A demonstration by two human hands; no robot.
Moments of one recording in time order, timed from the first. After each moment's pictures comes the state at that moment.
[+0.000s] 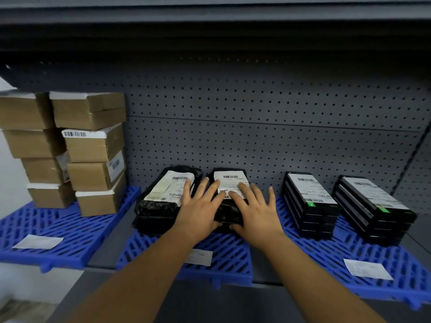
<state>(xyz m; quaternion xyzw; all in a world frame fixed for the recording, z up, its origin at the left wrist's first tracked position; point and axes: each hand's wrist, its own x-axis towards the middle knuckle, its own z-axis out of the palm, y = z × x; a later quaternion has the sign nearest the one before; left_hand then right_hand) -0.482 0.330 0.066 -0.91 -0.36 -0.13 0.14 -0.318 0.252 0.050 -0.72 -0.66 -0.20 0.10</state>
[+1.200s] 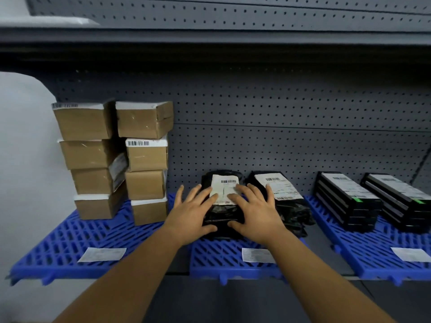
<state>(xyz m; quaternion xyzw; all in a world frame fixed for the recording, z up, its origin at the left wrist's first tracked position) -0.649 0.414 0.068 -0.94 -0.30 -0.12 0.10 -0.467 0.305 0.072 -0.73 -0.65 -0.18 0.12</state>
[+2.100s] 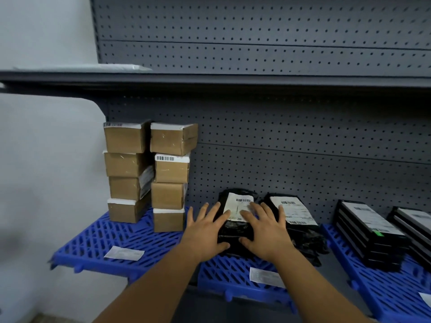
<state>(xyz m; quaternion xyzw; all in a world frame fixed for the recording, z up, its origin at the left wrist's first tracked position) -0.646 0.382 0.071 -0.91 -0.41 -0.11 0.03 -0.467 0.304 0.082 -0.74 -0.65 -0.15 0.08</state>
